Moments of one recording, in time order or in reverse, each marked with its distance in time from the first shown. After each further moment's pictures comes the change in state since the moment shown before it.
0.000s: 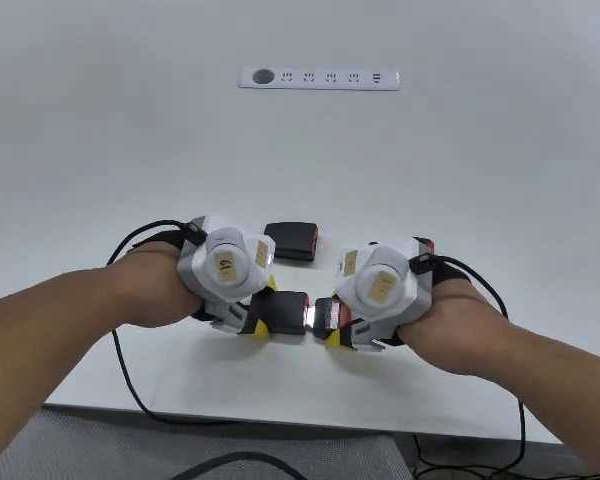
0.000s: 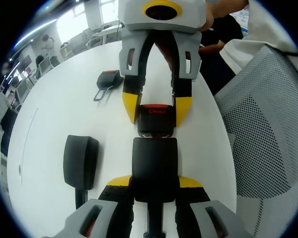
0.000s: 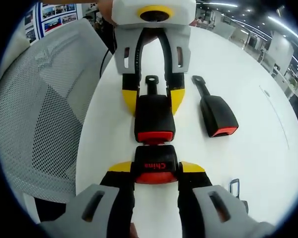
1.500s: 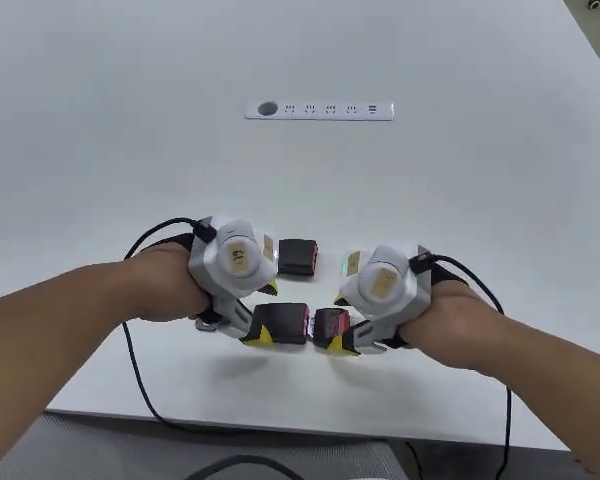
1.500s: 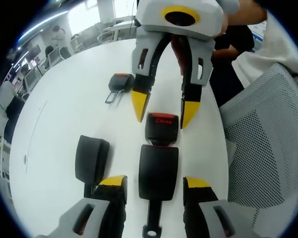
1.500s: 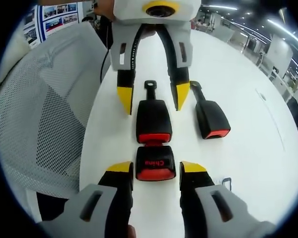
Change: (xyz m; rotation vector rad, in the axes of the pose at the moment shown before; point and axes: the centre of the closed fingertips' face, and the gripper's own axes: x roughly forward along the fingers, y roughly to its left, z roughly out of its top) left arm -0.027 0.002 0.020 -0.083 0.022 0.054; right arm -0.023 -0.006 0.007 -0.022 -0.023 -0.012
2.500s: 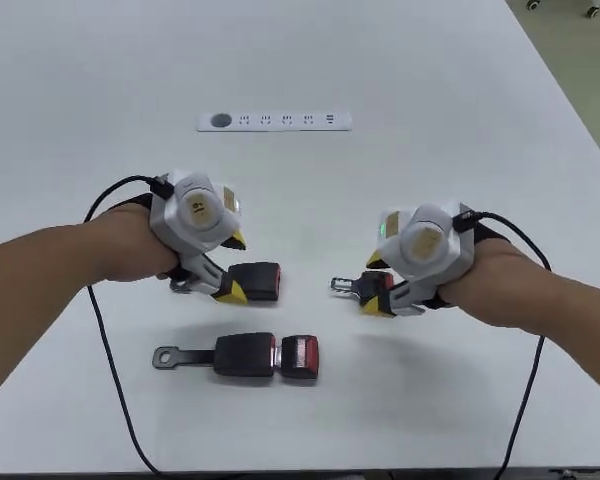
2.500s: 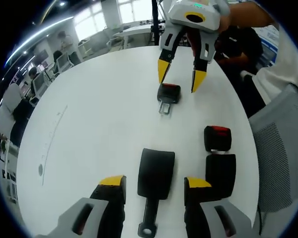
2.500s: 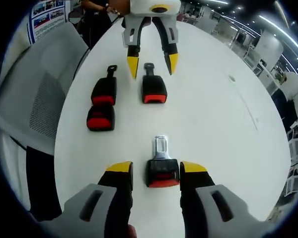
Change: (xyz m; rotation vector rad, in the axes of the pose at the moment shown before) left arm -0.001 0.108 0.013 0.009 -0.049 0.059; right arm -0.062 -0.091 -0.062 0.038 0.099 -0.130
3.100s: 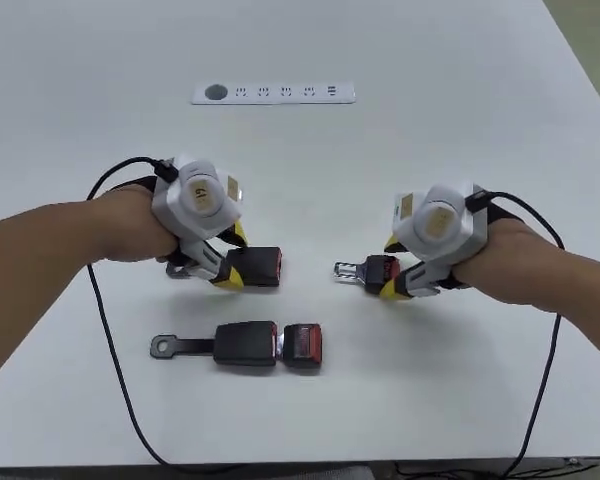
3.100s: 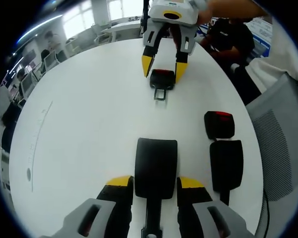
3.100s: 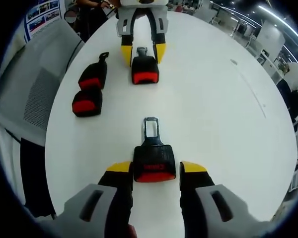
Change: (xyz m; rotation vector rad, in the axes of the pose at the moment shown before) left arm 0.027 -0.003 -0.019 0.047 0.041 -0.096; right arm 0.031 -0.012 -0.031 0.044 0.062 0.053
